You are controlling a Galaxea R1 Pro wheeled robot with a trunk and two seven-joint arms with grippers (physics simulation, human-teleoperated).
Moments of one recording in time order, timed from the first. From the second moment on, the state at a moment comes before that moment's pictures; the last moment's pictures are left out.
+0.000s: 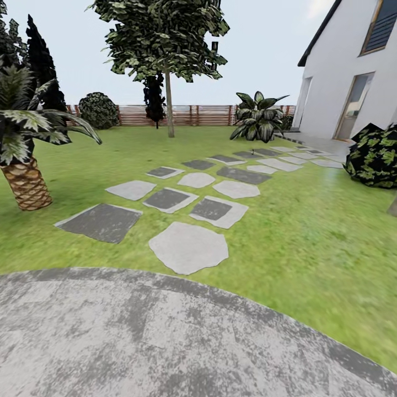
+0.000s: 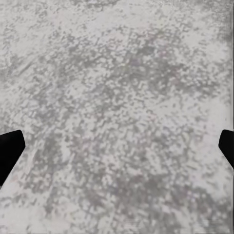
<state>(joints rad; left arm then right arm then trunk) -0.21 0.20 0.26 -0.20 0.10 -0.40 -0.01 -0.16 -0.06 0.01 -0.40 0.02 -0.35 0.00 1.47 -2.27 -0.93</state>
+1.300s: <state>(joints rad) -0.21 0.20 0.26 -0.20 0.10 -0.40 -0.01 -0.16 -0.06 0.01 -0.40 0.02 -0.35 0.00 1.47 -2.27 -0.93</state>
